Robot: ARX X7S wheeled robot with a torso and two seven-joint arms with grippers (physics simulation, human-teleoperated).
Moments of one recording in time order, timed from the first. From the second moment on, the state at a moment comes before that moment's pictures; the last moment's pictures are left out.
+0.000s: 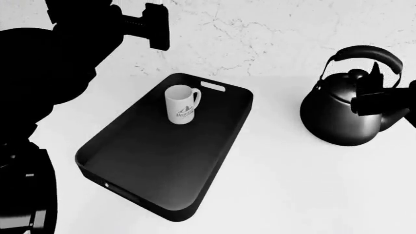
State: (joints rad) left arm -1.30 -0.31 0.19 0.17 -0.75 -1.26 -0.27; right arm 0.98 1.04 -0.24 -0.55 1.28 1.14 0.85
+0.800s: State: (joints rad) left arm -1.26 -0.34 0.18 0.15 -0.77 -1.23 -0.28; right arm 1.08 0.92 -0.46 -0.18 0.93 1.08 0.69
